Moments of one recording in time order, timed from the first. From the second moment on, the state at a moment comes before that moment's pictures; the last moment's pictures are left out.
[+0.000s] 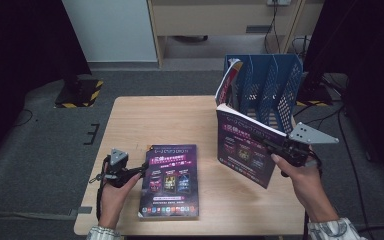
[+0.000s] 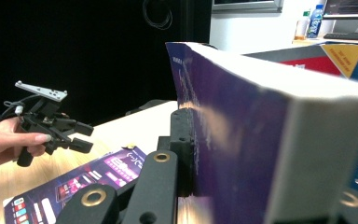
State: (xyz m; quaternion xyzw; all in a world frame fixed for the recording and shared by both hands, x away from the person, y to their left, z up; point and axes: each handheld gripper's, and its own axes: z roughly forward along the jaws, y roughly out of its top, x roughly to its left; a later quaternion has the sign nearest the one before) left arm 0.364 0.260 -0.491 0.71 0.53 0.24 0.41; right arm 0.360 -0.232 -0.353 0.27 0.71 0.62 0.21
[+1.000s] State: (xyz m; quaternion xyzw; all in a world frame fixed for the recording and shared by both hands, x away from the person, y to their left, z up) left arm 0.364 0.261 -0.491 0.71 0.53 0.24 0.40; right arm 0.367 -0.262 -0.304 0.30 0.69 0.61 0.26
